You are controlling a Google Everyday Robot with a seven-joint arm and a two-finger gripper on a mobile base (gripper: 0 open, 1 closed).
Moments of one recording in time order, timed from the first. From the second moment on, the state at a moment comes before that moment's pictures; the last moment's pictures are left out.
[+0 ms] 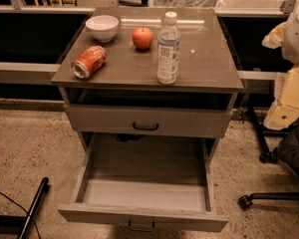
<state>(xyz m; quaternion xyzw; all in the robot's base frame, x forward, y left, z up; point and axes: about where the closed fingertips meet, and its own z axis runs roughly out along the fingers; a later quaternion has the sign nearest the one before) 0.438 -0.217 0.976 -0.60 0.78 -0.03 0.16</state>
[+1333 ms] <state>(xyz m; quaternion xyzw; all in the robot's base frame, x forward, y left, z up) 0.388 -0.106 0.843 -0.64 0.70 0.15 0.28</state>
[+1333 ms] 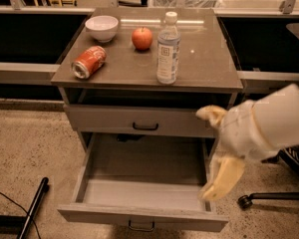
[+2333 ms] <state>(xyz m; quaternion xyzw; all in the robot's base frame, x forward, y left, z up) 0.357 -0.084 0.775 -0.65 0.69 0.18 0.26</state>
